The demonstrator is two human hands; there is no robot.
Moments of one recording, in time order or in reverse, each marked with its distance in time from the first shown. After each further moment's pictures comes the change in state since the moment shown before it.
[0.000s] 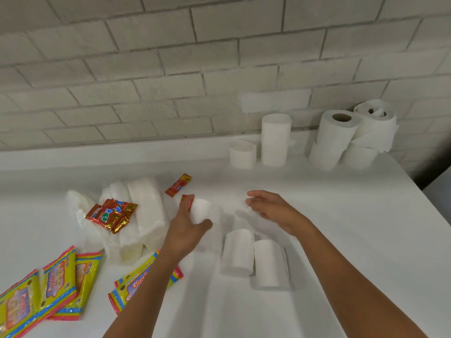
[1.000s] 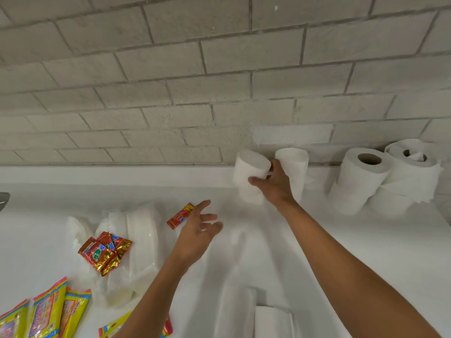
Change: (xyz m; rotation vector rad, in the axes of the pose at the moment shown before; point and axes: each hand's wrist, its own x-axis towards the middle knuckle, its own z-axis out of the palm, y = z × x) left_hand 0.082 0.043 0.018 -0.254 -0.019 0.067; right_hand 0.123 -0.106 -0.035 -0.107 0.399 -0.323
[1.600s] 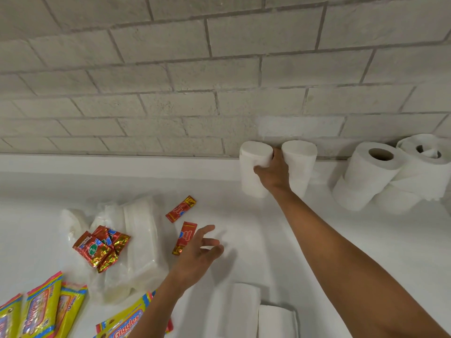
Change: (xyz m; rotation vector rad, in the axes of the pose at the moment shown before) left_hand -0.020 -0.049 -0.002 0.054 -0.140 -0.187; right_hand 0.037 0.005 0.026 -0.215 0.117 0.041
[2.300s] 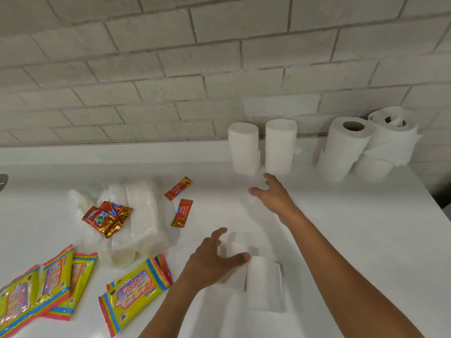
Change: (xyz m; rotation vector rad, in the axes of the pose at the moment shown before) left_hand -0.073 -0.005 0.054 0.460 -0.115 -0.114; right_hand -0.121 0.060 -0.046 0.124 -0.319 0.187
